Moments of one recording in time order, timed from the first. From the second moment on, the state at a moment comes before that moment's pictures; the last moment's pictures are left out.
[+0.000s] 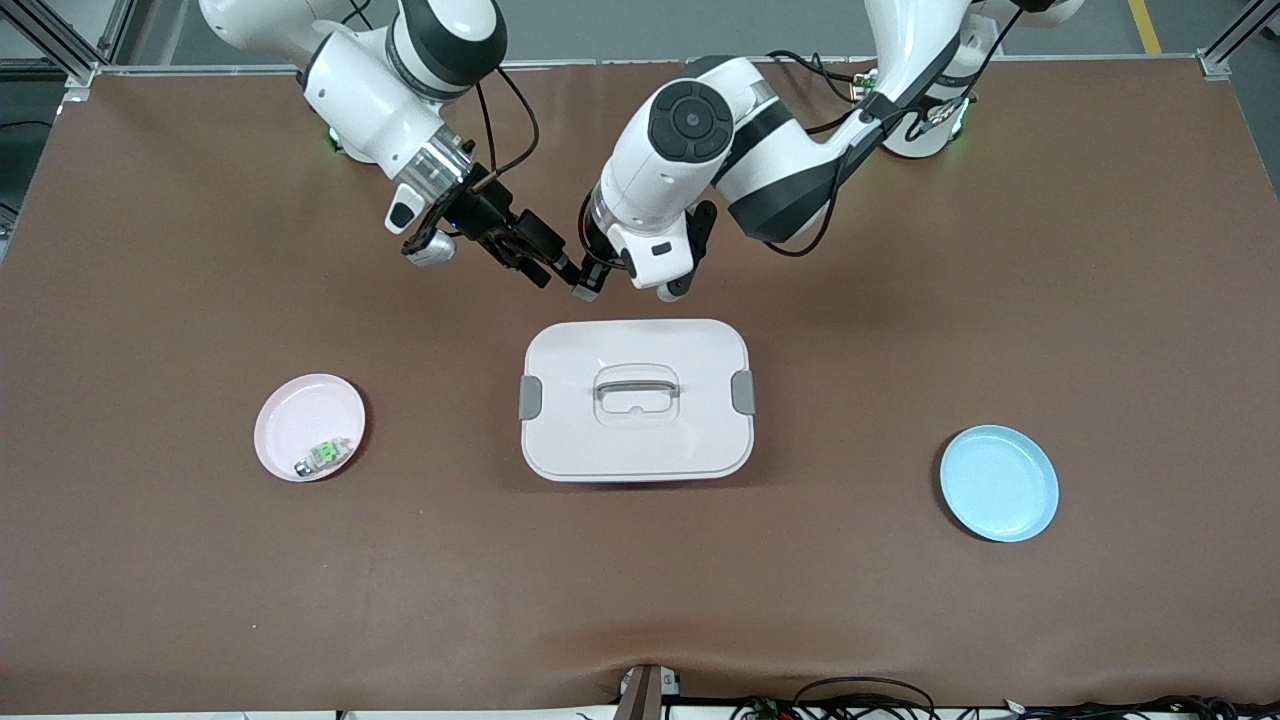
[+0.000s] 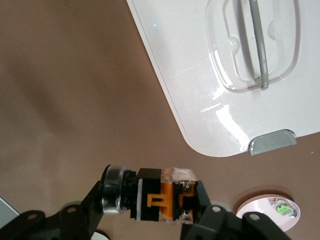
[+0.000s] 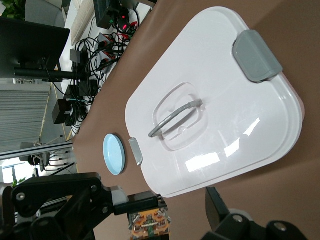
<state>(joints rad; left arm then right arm) -0.41 0.55 -0.56 -1.38 -0.06 2.02 -2.06 0.75 -0.05 0.01 -2.29 1.31 2.95 0.08</state>
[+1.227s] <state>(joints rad) -0.42 0.55 -0.55 -1.35 -0.06 2.03 -2.06 0.71 -0.11 0.01 -2.39 1.33 2.84 -0.05</state>
